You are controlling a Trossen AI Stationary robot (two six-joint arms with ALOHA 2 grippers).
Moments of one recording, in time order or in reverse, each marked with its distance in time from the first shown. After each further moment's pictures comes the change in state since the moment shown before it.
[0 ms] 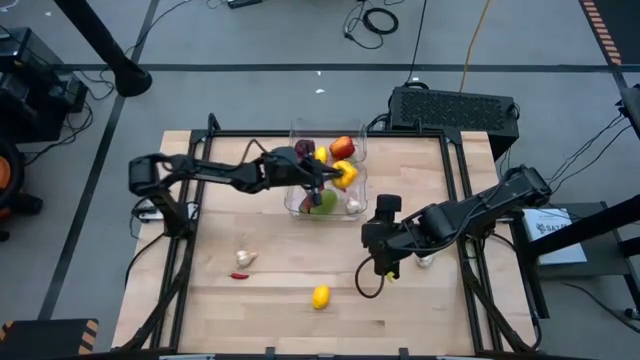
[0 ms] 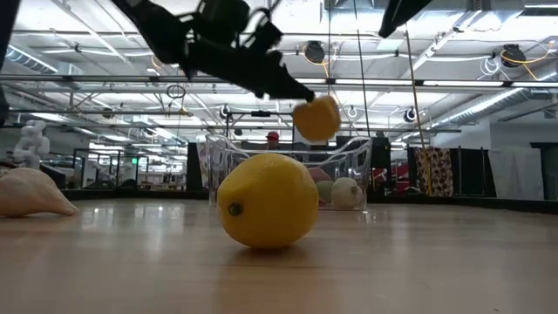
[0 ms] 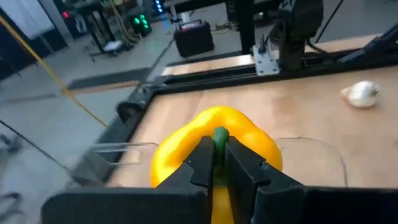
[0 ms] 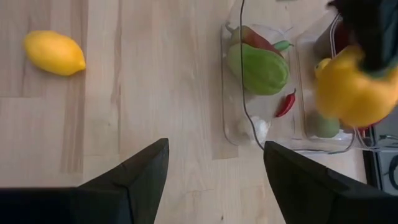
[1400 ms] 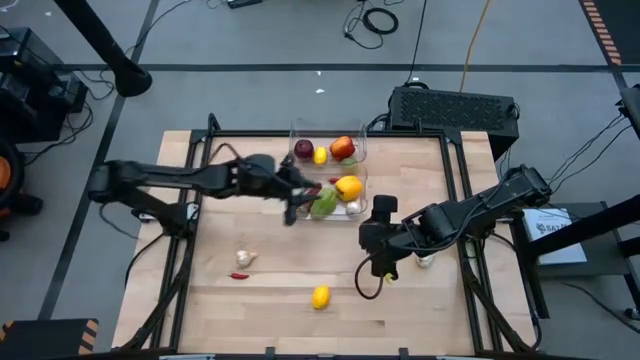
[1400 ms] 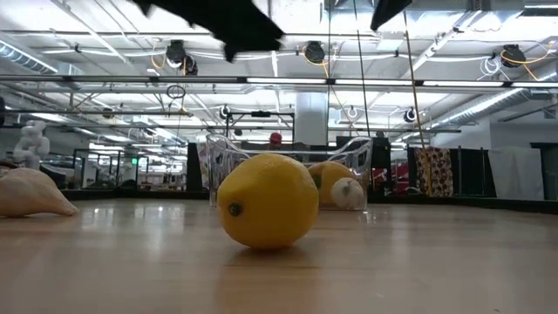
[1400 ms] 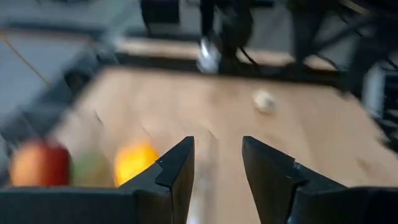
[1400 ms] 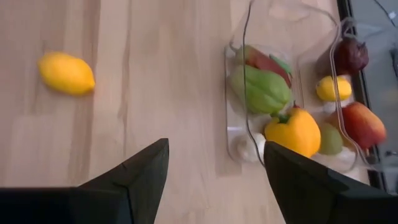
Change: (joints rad) left arm -0.155 -0.330 0.036 -0.488 -0.020 -0.300; right arm 0.000 -0.001 0.000 0.069 0.004 -0.033
